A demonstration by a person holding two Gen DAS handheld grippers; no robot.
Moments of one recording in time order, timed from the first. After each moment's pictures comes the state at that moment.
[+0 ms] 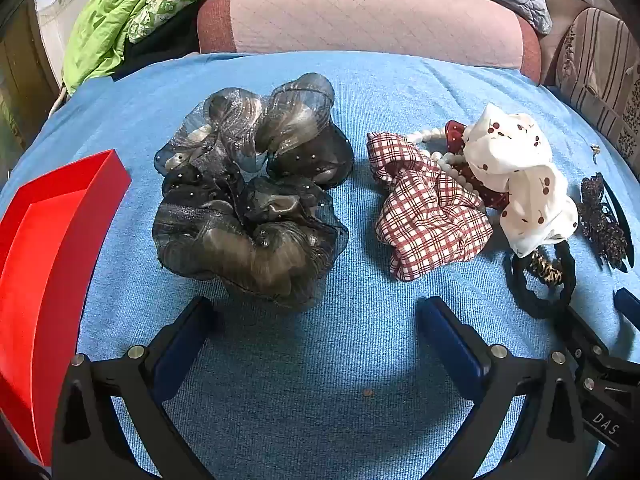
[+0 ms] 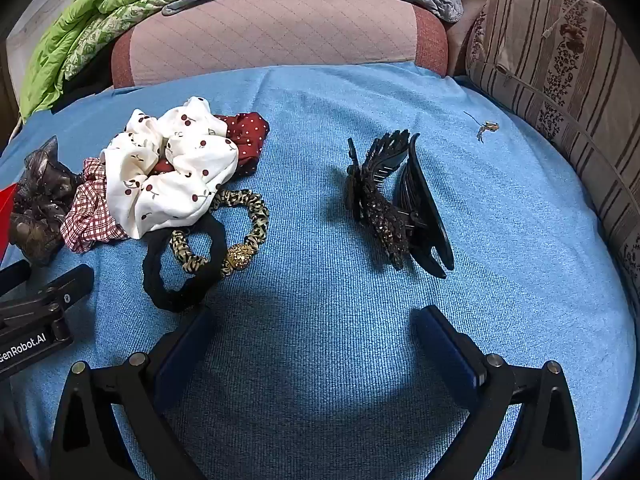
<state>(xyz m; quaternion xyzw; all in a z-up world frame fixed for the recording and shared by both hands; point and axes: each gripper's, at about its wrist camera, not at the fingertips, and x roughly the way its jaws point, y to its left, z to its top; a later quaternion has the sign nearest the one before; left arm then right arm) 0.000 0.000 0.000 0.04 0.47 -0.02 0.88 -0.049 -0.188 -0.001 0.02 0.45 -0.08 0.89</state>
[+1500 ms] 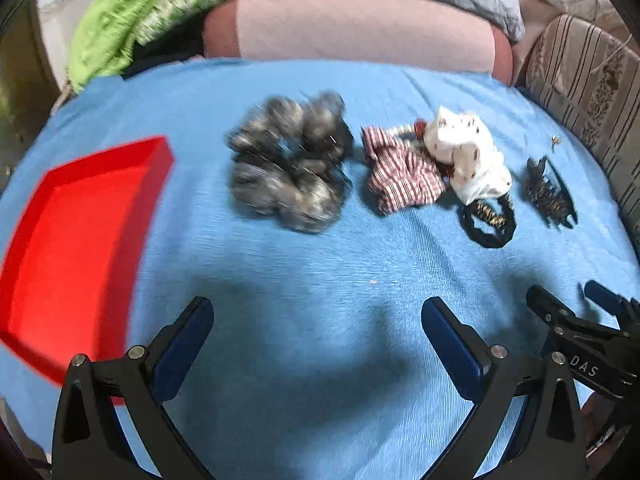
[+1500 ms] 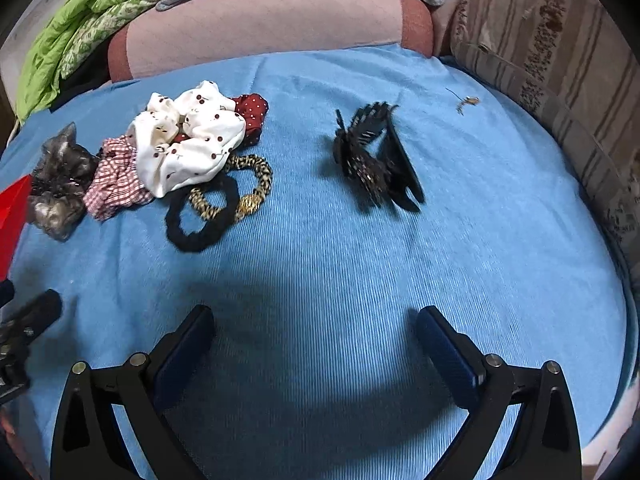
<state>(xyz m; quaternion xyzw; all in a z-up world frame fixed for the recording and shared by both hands) -0.080 0.033 0.048 0.03 0.46 -0.05 0.89 -0.095 -0.181 0.015 0.05 0.47 -0.10 0.87</state>
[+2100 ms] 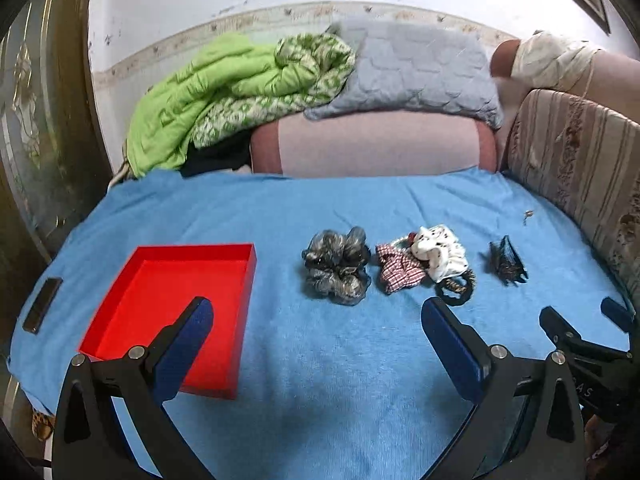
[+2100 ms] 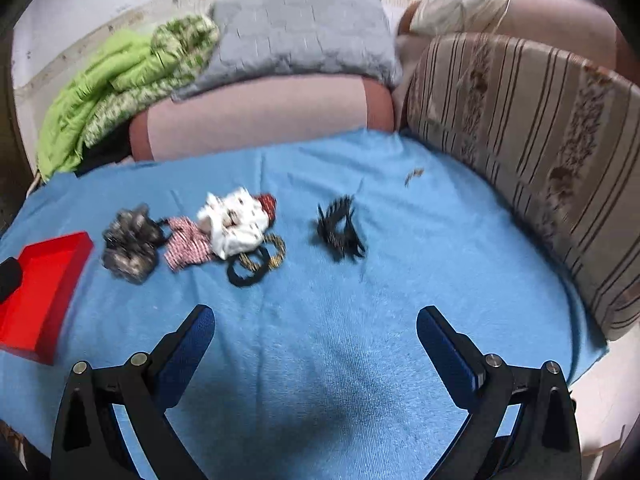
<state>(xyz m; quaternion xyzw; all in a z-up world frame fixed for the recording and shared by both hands) -0.176 0.064 0.167 0.05 0.29 -0.03 0.95 -0.189 -0.144 0.116 0.04 0.33 -0.14 0.93</state>
